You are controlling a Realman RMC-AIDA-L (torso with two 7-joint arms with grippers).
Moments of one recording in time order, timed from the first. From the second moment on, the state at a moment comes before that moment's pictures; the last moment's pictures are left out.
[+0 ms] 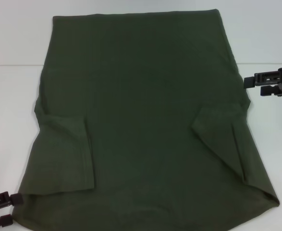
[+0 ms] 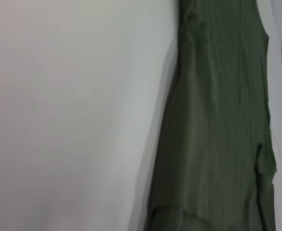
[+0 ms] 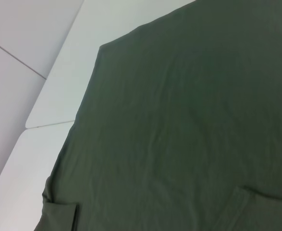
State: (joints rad) left arm -0.25 -1.99 0.29 0.70 2.36 1.71 -2.38; right arm 0.74 1.86 -0.70 -0.71 -2.23 -1.43 2.47
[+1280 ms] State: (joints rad) left arm -0.34 -2.02 0.34 0.67 2.36 1.62 -2.40; right arm 0.71 1.85 -0.68 -0.71 -2.23 -1.46 2.47
